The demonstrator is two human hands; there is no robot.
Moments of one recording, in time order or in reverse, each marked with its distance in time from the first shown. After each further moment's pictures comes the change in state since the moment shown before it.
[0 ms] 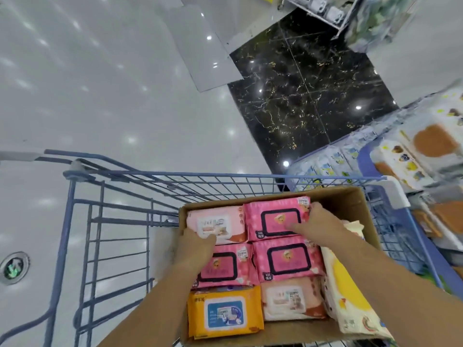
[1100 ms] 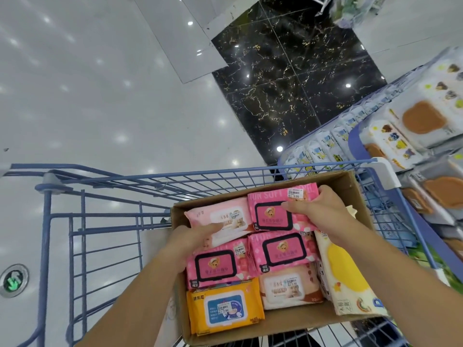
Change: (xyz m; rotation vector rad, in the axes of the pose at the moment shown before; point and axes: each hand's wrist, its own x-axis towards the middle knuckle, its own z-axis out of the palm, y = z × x) left_hand 0.017 0.014 -0.010 -0.336 -0.267 -0.119; right_hand -0.011 0.012 -0.012 0.760 0.039 -0.026
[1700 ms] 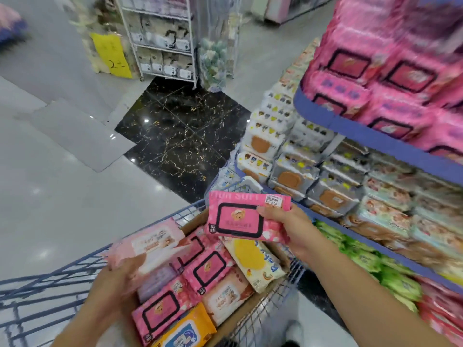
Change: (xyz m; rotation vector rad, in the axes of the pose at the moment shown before) left_hand -0.160 0.065 -0.002 -0.024 -0.143 0.415; right_hand -0.200 -0.004 -0.133 0.706 0.132 -0.144
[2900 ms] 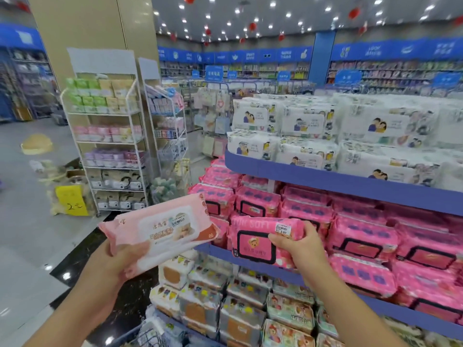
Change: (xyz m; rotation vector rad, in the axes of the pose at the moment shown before) left_hand -0.220 0.216 0.351 -0.141 -0.577 0.758; right_hand -0.088 -0.219 -0.339 -0.053 0.385 -0.619
